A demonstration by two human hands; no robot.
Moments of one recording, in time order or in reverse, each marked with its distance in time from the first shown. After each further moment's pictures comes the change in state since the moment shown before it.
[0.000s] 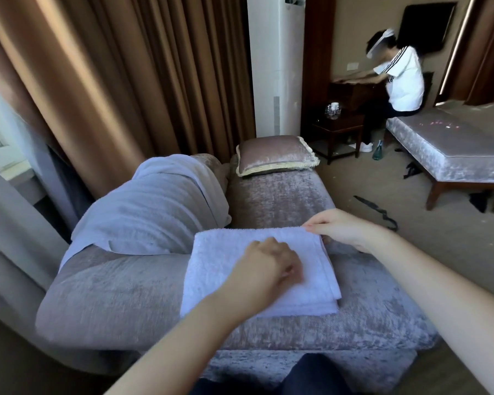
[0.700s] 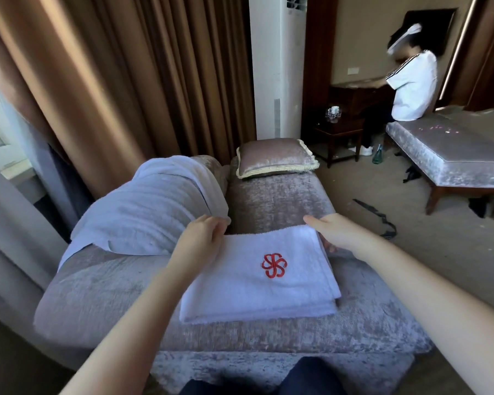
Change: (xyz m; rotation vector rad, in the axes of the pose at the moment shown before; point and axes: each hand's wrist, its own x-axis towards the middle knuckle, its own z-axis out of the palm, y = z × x) left_hand -0.012 -0.079 -0.035 -0.036 0.090 -0.563; right_hand -0.010 -0.007 0.010 0.024 0.158 0.107
